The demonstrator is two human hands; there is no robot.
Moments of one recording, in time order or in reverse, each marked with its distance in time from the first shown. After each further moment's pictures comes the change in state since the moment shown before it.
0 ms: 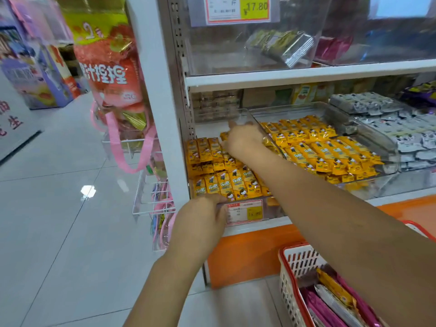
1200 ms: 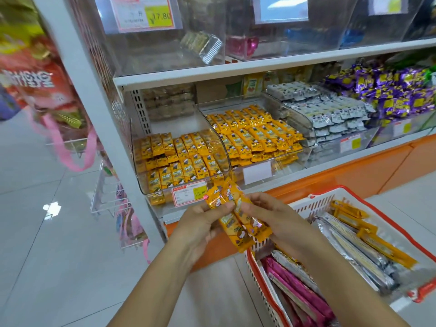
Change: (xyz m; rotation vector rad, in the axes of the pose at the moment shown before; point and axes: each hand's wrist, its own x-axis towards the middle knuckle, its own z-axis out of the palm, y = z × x) left_hand -0.042 0.066 0.052 -1.334 -0.456 -0.491; right_hand -0.255 0.156 0.016 1.586 -0.340 0.147
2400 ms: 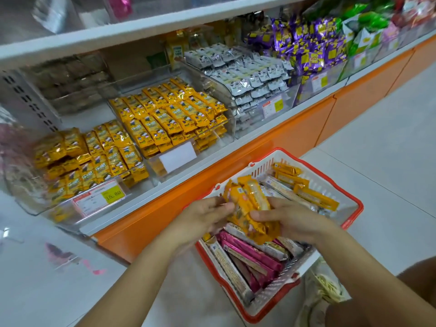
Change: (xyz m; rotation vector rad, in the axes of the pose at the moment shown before) left_hand 0.050 -0.070 0.086 0.505 -0.504 -0.122; right_hand -0.058 0.038 -0.146 0.221 -0.140 0.275
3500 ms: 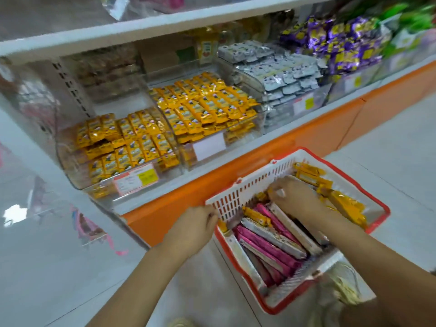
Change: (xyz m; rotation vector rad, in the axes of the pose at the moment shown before) left_hand -0.042 -0.030 -0.040 1.096 0.341 0.186; right_hand 0.068 0.017 -0.029 -1.421 0.634 -0.144
